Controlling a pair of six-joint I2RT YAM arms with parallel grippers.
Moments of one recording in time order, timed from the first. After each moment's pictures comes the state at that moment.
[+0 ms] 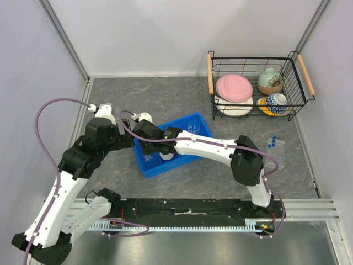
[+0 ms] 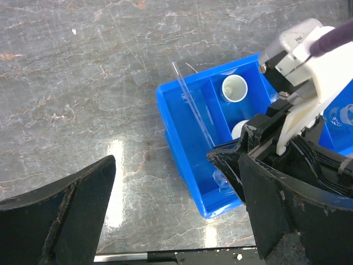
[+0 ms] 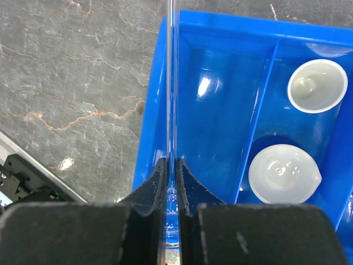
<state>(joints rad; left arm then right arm) -0.43 0.78 1.06 -0.92 -0.29 -0.39 1.15 2.02 1.75 -0.53 0.23 0.60</state>
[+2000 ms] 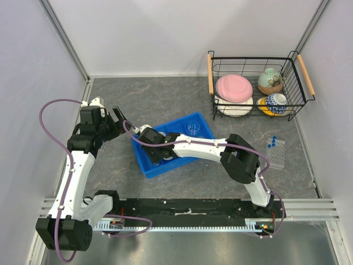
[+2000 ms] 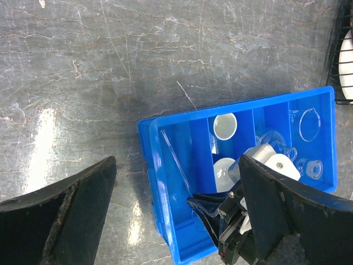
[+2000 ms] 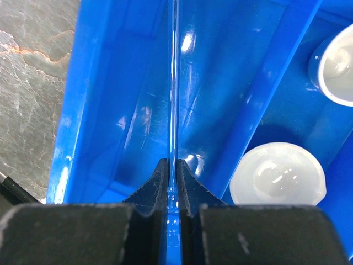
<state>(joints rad) -0.03 0.96 0.95 -0.67 0.10 -0.48 1.13 2.08 1.61 -0.49 0.11 0.41</state>
